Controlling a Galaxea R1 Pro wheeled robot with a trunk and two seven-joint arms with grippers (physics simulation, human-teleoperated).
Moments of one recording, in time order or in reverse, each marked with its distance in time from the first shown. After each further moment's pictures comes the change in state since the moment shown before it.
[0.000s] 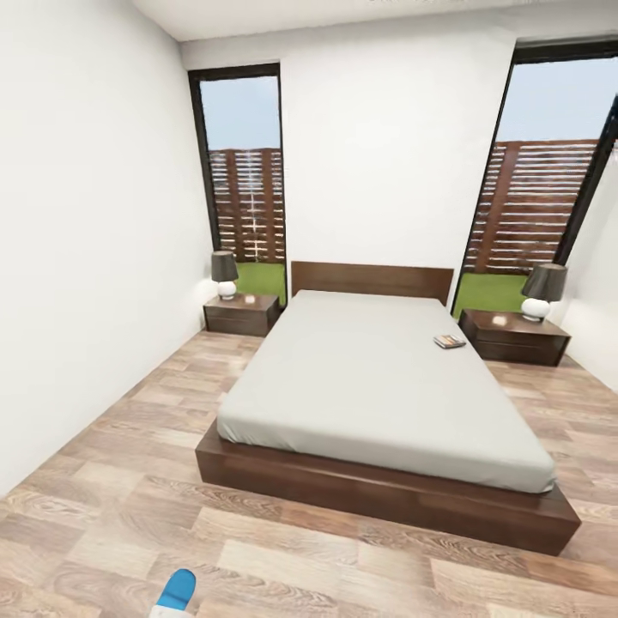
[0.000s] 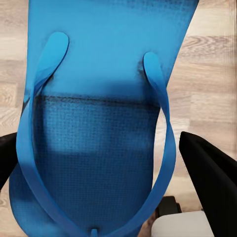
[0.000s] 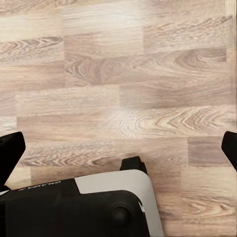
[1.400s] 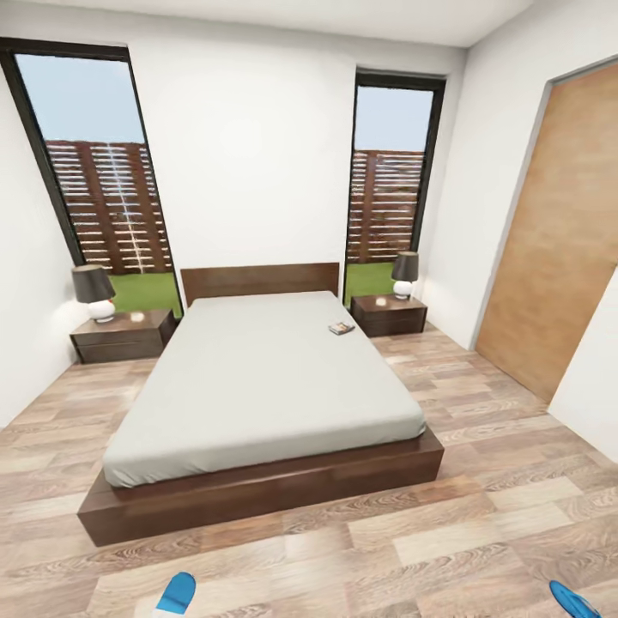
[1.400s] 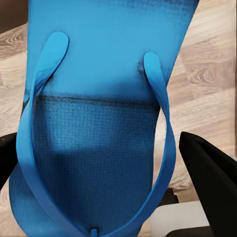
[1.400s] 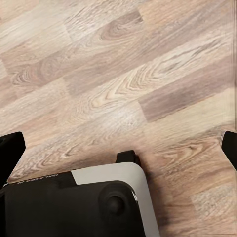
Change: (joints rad) left arm 0.008 -0.001 -0.002 -0.001 0.001 0.000 0.000; right arm -0.001 -0.016 -0.001 0.013 -0.001 0.000 0.002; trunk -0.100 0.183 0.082
